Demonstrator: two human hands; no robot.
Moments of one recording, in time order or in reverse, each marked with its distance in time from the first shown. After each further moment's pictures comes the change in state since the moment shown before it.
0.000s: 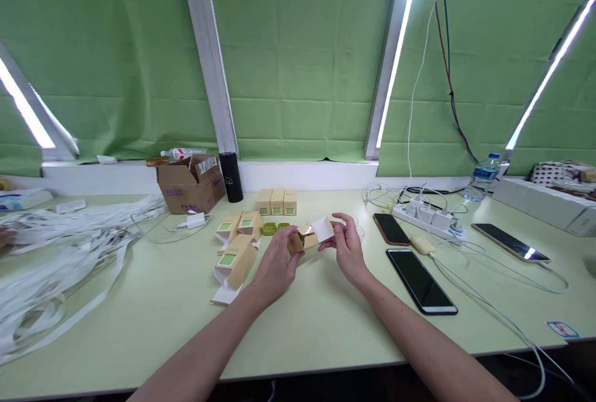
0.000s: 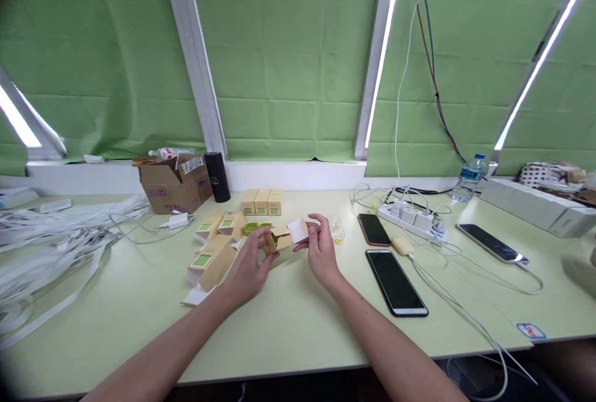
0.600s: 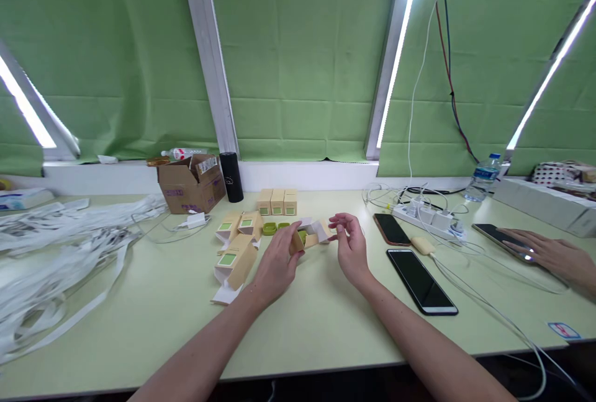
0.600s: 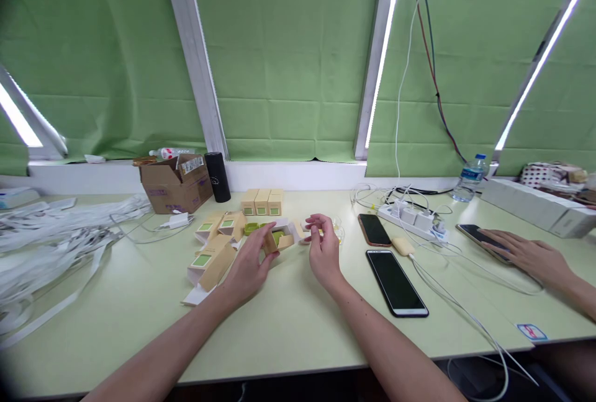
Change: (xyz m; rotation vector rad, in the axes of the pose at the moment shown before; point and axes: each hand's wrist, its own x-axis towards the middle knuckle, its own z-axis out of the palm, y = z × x) left_hand 0.003 0.006 -0.005 0.065 -0.055 -0.019; right_hand -0.001 -0.006 -0.005 -0.261 0.123 -0.212
